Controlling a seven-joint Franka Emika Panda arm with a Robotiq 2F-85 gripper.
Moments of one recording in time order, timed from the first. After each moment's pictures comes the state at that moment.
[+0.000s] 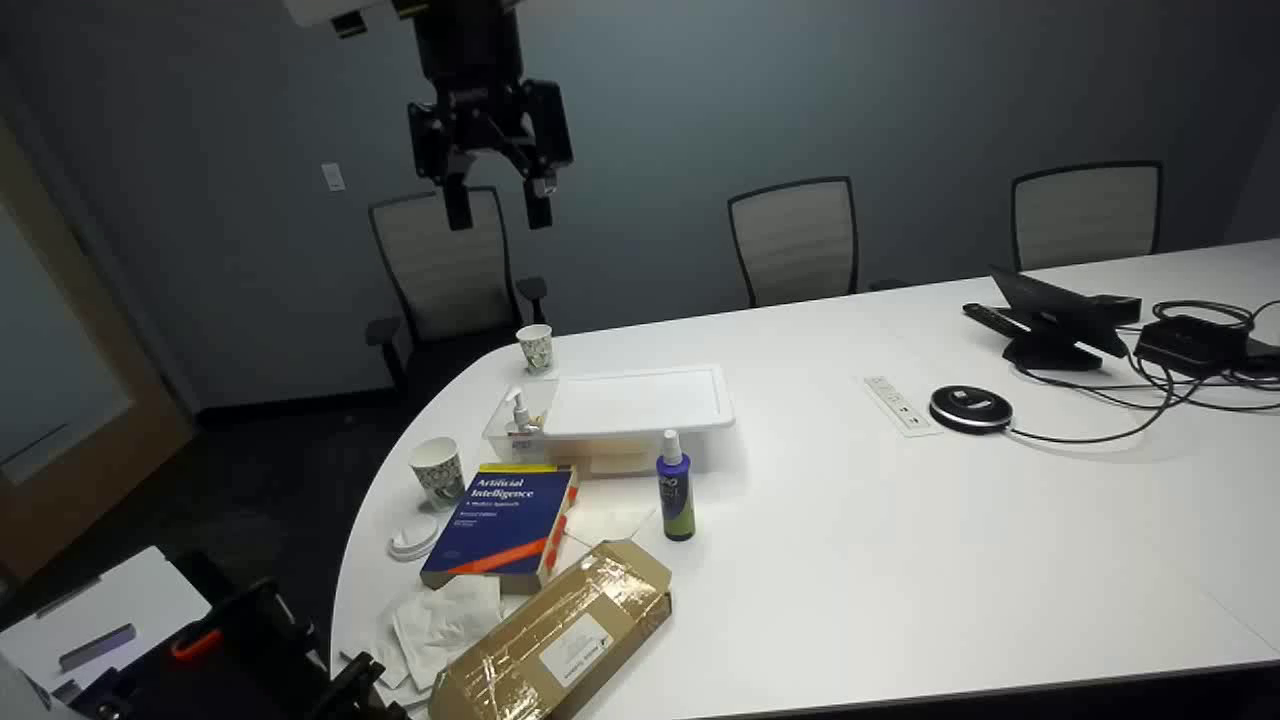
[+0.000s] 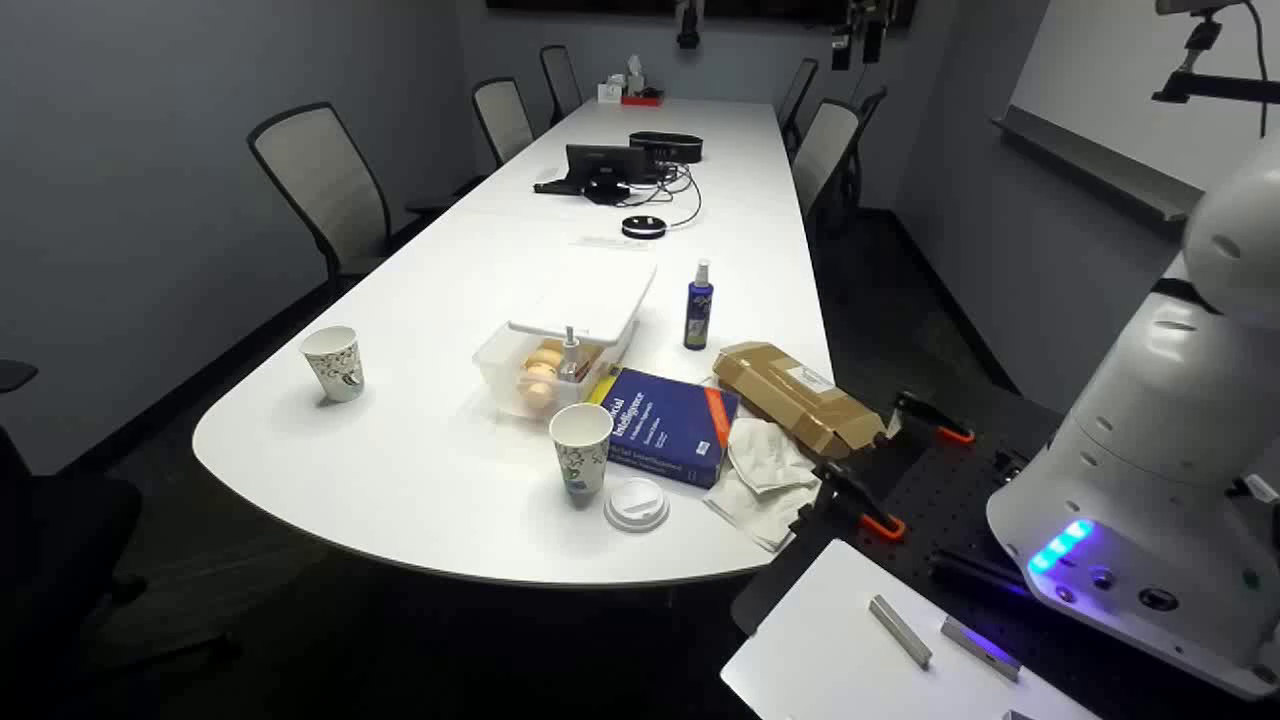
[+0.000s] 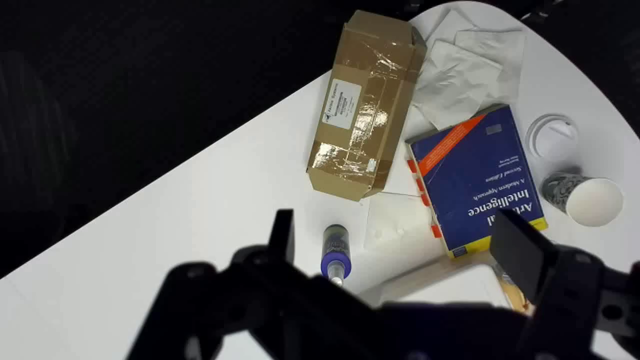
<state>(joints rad) -0.11 -0.24 -0.23 -2.06 -0.16 1.74 -0.37</state>
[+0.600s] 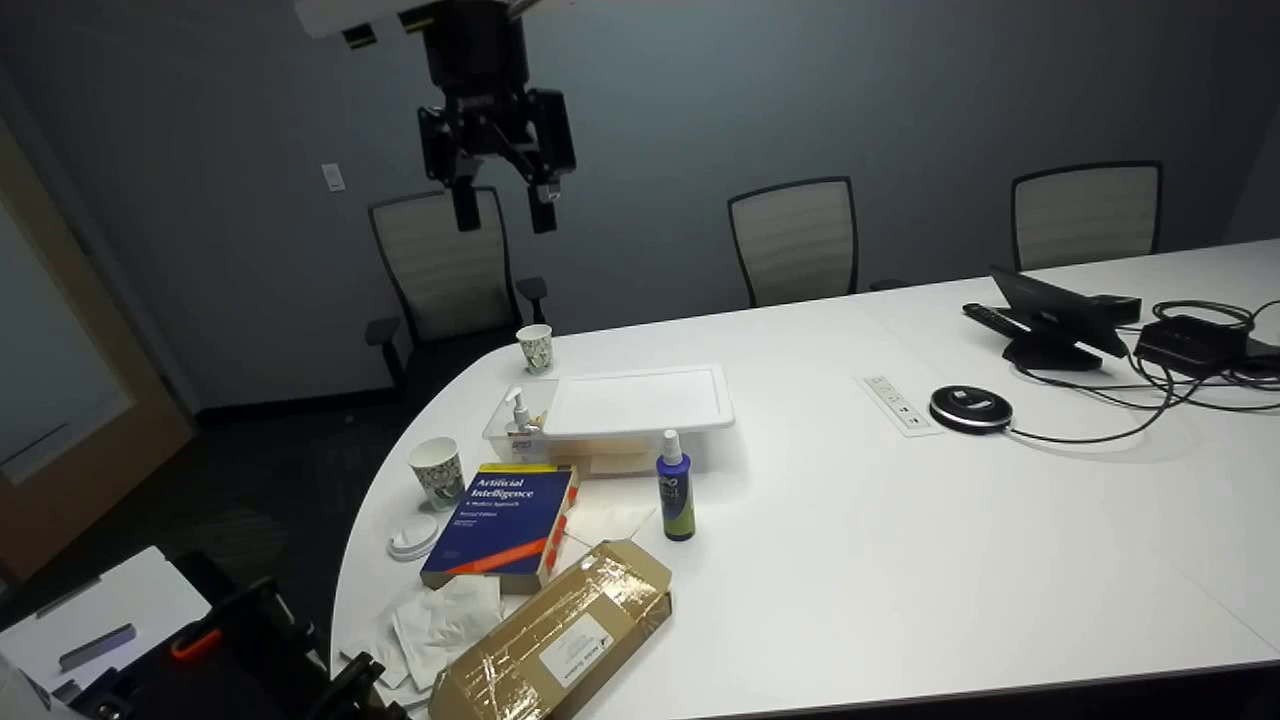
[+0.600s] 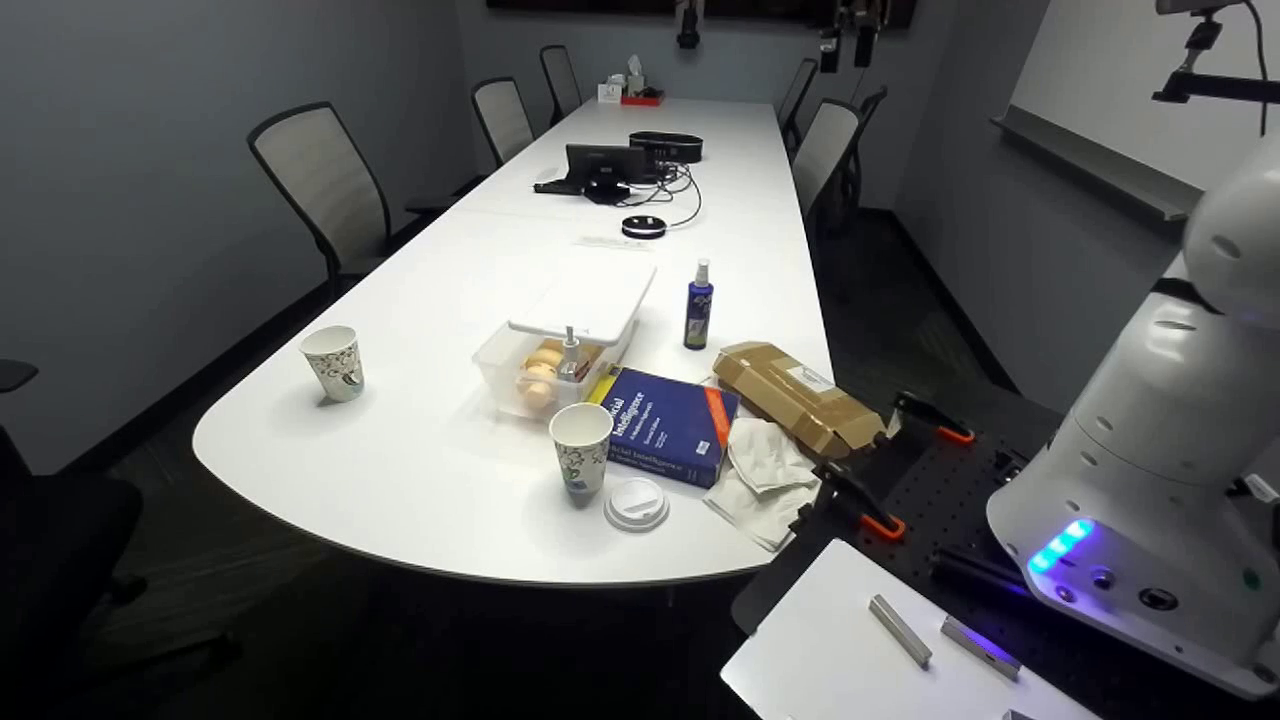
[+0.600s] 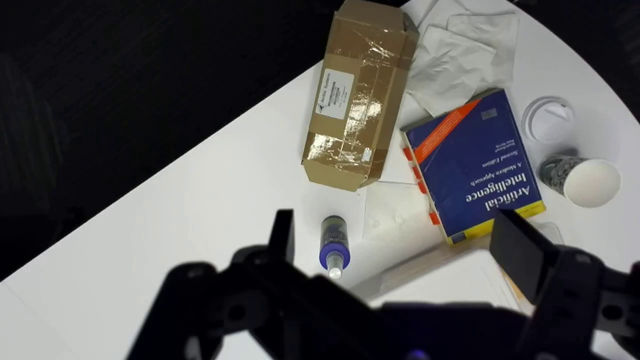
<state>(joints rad) -0.11 -0.22 -0.23 -2.05 -0.12 1.77 -0.33</state>
